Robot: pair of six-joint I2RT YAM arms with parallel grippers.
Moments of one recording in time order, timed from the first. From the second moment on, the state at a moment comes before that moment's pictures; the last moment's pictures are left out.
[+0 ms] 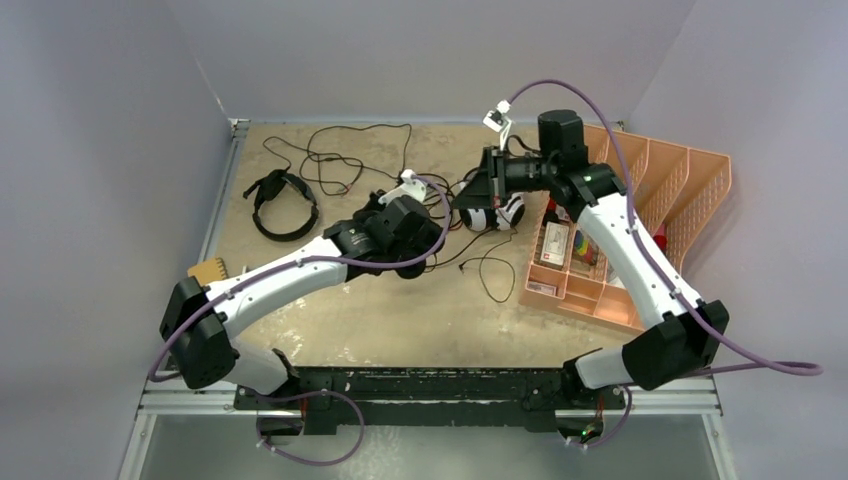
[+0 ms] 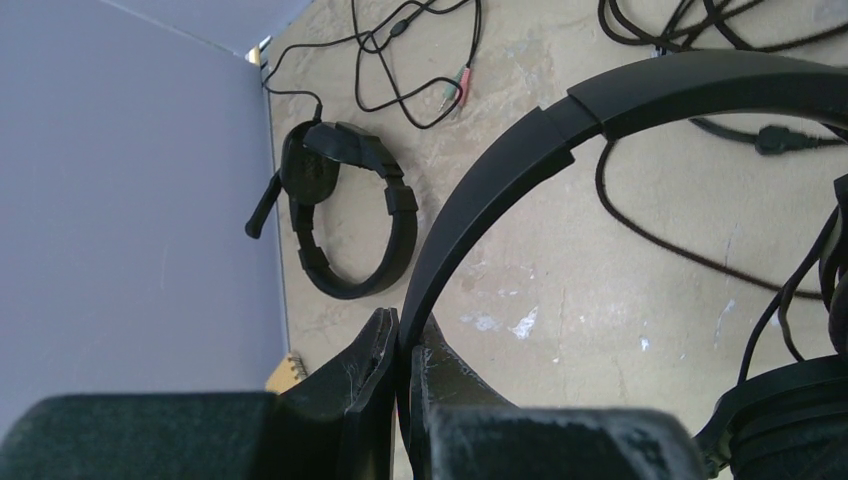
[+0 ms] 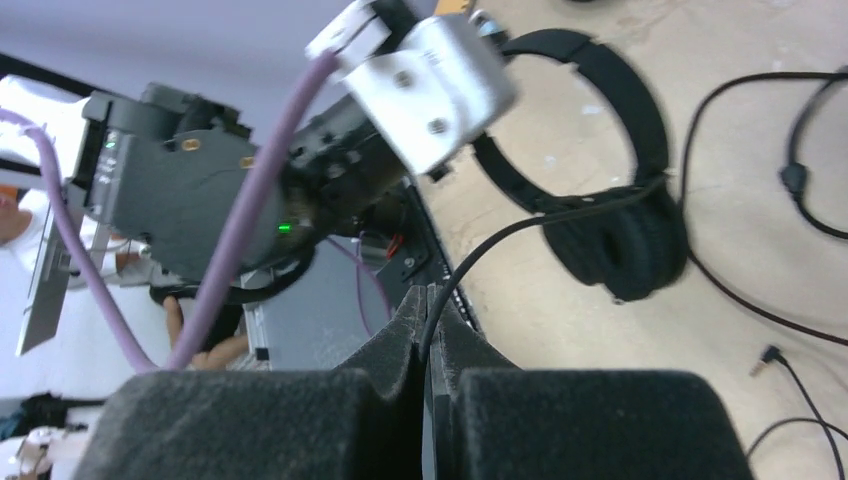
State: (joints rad) left arm -0.90 1.42 1.19 -0.59 -0.95 0.06; right arm 0.33 1.41 1.44 -0.59 -0.96 0.37
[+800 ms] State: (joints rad) left arm -0.68 1.58 1.55 -0.66 -0.88 -0.36; right arm 0.72 1.39 1.30 -0.35 -0.71 0.53
